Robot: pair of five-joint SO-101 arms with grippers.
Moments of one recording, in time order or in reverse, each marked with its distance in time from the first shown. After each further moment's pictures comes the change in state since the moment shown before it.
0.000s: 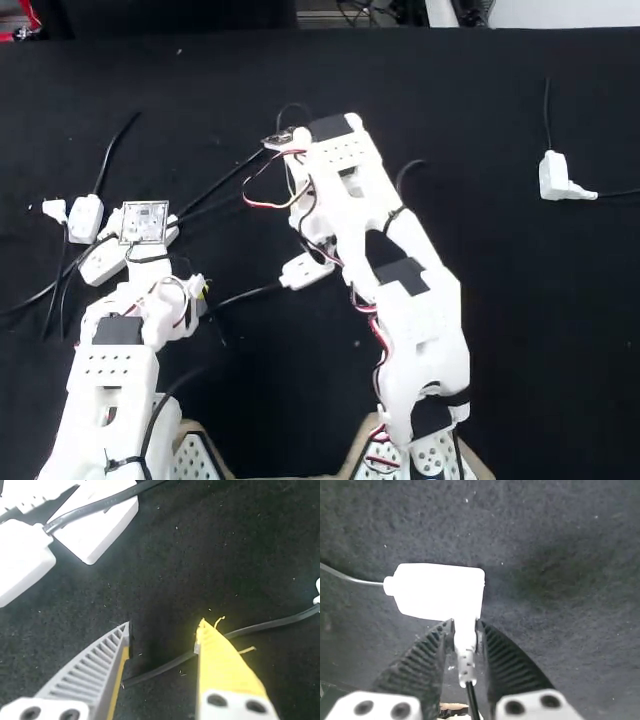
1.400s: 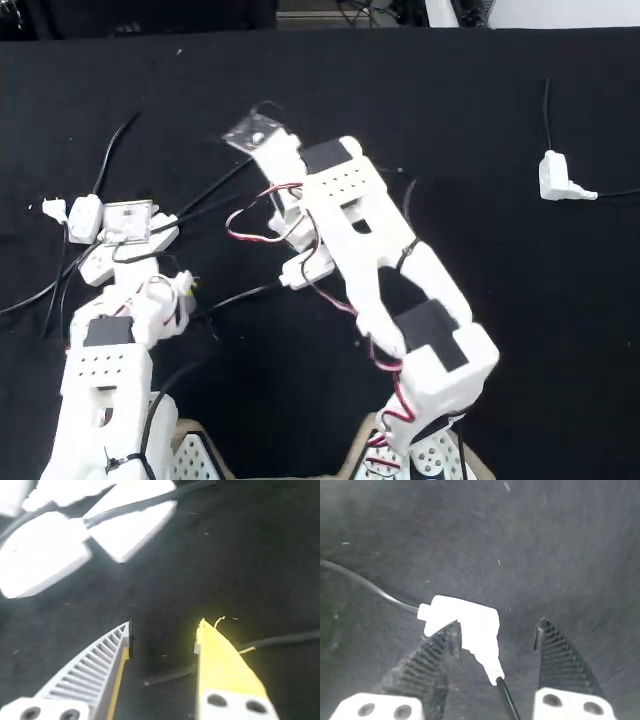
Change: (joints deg) left arm -5.5 -0.2 0.0 0.0 0.0; right arm -6.7 -24.0 20.8 -20.7 13.5
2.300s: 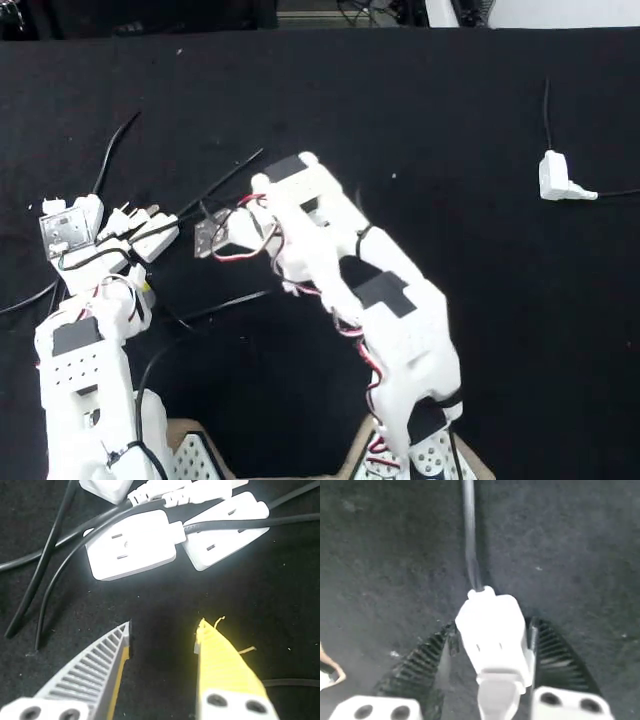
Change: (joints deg) left arm -14.1 0.0 -1.6 1.3 0.0; right arm -2.0 20.7 -4.9 8.7 41.0
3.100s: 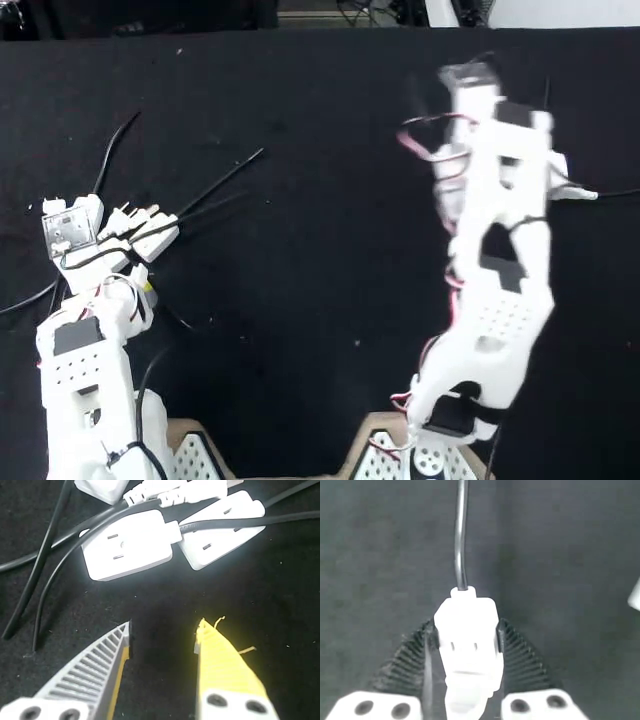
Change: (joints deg) left arm 0.6 0.0 0.0 0.0 0.0; right arm 44.6 2.4 -22.0 -7.3 -48.3
